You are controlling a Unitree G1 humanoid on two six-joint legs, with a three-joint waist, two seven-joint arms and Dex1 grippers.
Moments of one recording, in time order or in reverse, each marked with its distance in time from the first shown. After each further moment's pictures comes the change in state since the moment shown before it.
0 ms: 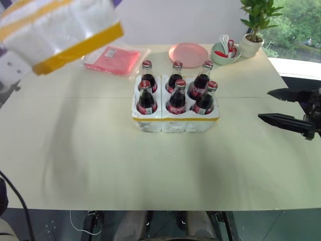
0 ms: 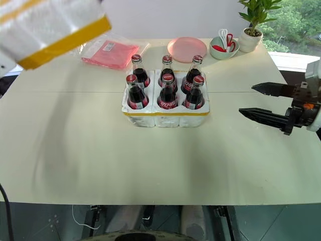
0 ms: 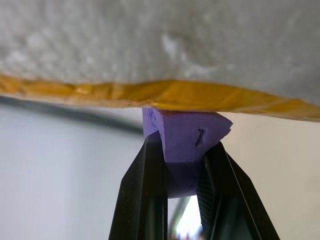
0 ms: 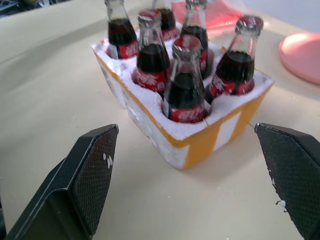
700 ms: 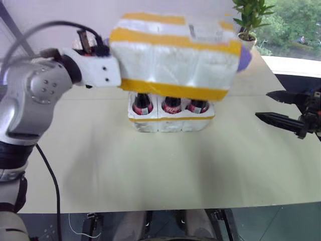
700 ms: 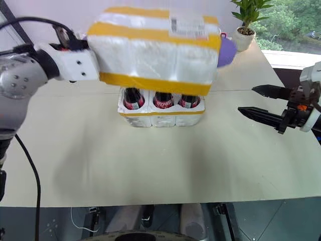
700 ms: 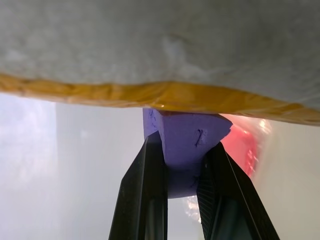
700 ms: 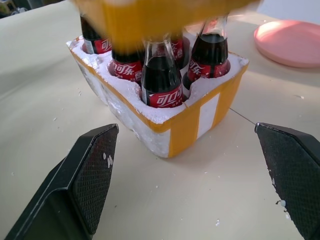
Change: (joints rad) left arm -0.030 -0.106 -0.240 -0.911 0.175 0.528 -0.395; right arm 0.008 0.064 0.018 0.022 -0.024 -0.031 -0.051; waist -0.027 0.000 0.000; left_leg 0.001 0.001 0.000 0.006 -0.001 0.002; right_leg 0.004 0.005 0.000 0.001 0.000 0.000
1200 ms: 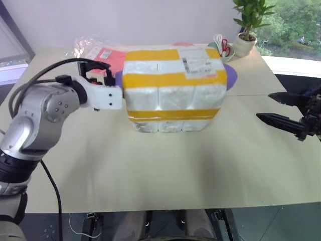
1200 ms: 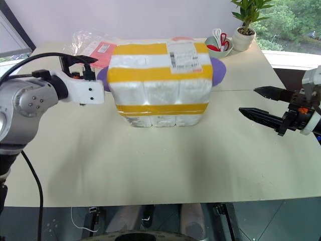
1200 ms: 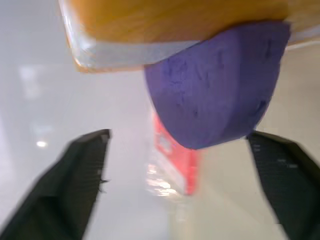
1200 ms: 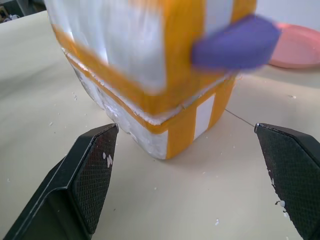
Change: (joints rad) left arm 0.171 -0.030 0.023 -0.082 0.068 0.086 -0.119; right arm 0.052 0.016 -0.044 -0.033 0.019 0.016 -0.034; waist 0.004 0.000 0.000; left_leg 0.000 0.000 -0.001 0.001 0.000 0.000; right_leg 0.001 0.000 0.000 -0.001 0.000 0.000
